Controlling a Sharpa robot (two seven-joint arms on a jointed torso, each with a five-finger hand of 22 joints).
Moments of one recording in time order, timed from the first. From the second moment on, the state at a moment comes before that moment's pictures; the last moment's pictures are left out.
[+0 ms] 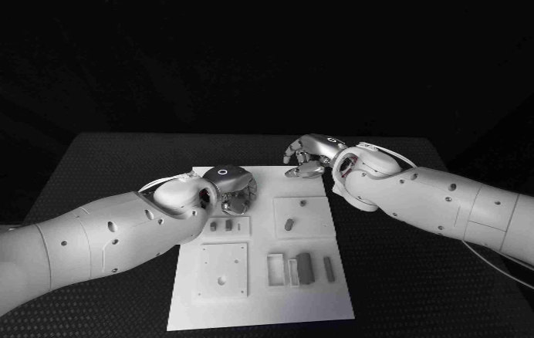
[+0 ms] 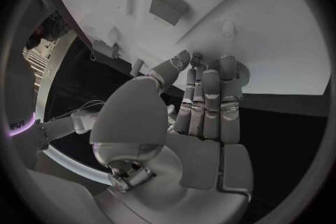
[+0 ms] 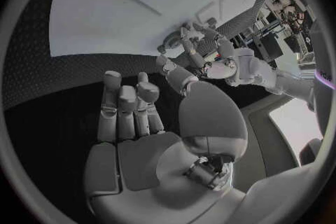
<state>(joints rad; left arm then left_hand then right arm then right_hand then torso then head) 1.31 -0.50 -0.24 1.24 -1.59 -0.27 -0.04 1.21 -0.16 0.56 -0.29 0.06 0.96 0.14 0.26 0.51 1.16 0.09 0.12 0.27 1.10 -0.03 1.25 0.57 0.04 1.22 -0.12 0.41 1.27 1.17 -0.70 0.06 1.30 -1.48 -0.31 -0.08 1.04 -0.14 0.63 -0.27 0.05 0.91 0.12 0.26 0.54 1.20 0.01 1.21 0.87 1.10 -0.09 1.47 0.88 0.25 1.05 0.02 0.89 1.31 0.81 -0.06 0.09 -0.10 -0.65</state>
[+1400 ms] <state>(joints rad) 1.31 -0.50 -0.24 1.24 -1.61 -0.23 -0.05 1.20 -0.13 0.56 -0.28 0.06 0.97 0.14 0.26 0.49 1.20 0.07 0.12 0.29 1.13 -0.04 1.30 0.58 0.04 1.26 -0.14 0.44 1.31 1.17 -0.70 0.06 1.30 -1.48 -0.31 -0.08 1.04 -0.14 0.63 -0.27 0.05 0.91 0.12 0.26 0.54 1.20 0.01 1.21 0.87 1.10 -0.09 1.47 0.88 0.25 1.05 0.02 0.89 1.31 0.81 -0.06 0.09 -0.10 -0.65</state>
